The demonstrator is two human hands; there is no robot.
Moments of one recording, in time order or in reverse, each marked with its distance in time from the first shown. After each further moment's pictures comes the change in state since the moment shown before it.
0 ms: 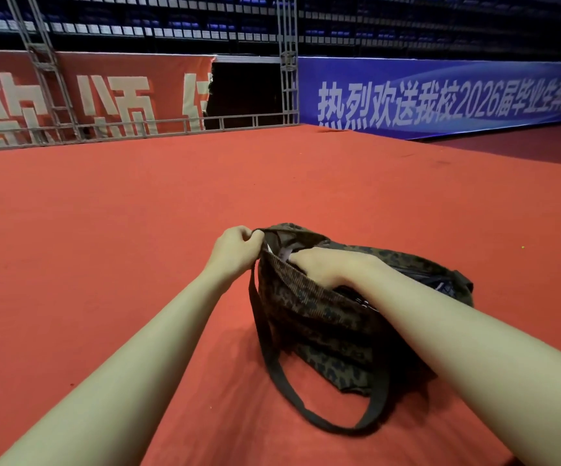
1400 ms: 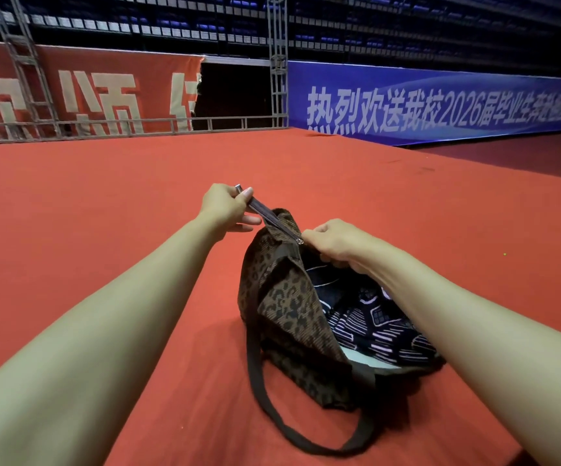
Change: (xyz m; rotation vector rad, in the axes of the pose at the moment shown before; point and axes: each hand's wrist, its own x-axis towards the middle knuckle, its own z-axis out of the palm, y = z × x) left_hand 0.079 0.045 0.008 -0.279 -0.044 0.017; right_hand -0.001 0.036 -0.027 0.616 0.402 0.292
